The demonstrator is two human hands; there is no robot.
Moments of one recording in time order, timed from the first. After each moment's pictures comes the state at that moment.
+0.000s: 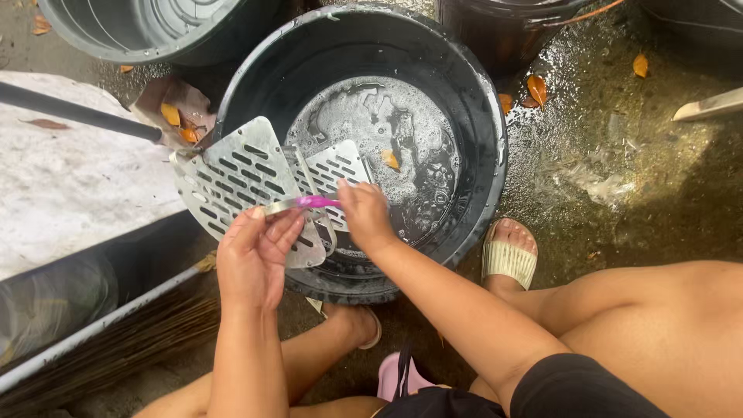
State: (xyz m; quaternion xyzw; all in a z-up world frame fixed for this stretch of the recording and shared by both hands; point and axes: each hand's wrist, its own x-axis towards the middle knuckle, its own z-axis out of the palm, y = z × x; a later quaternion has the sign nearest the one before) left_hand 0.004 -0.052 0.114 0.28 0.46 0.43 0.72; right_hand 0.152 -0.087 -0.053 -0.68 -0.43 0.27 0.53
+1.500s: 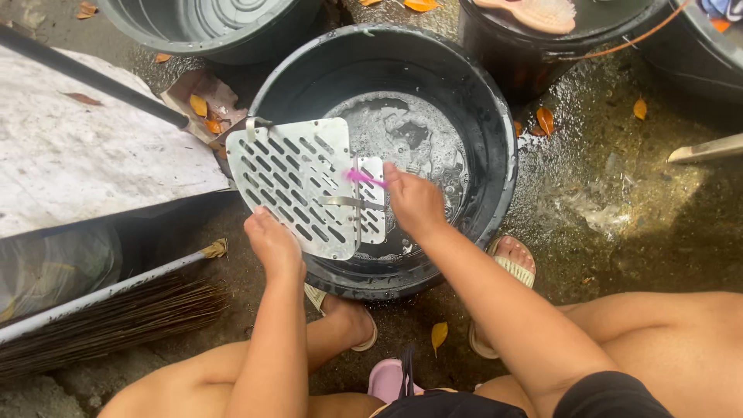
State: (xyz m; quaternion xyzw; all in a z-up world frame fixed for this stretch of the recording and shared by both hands) left_hand -0.016 -0.041 -0.007 0.34 0.69 0.49 0.40; right_hand 0.228 -0.086 -0.012 -0.74 -0.53 0.27 0.31
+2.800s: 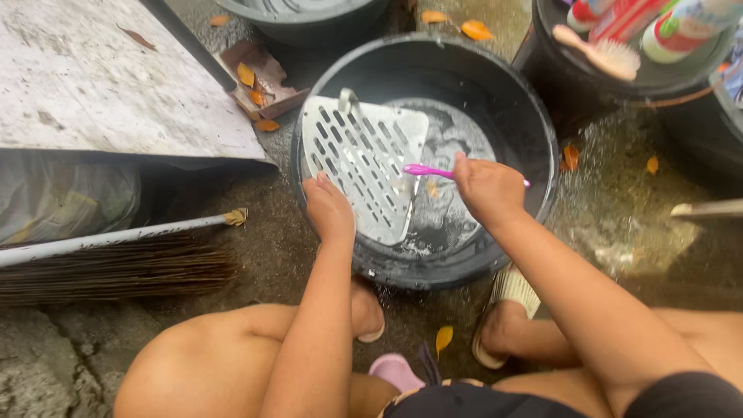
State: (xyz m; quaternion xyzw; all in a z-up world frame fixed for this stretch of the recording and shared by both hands) left_hand -0.010 -0.036 -0.010 0.47 0.73 0.41 0.27; right_hand 0.268 -0.085 0.030 -0.72 -0.67 0.00 0.16
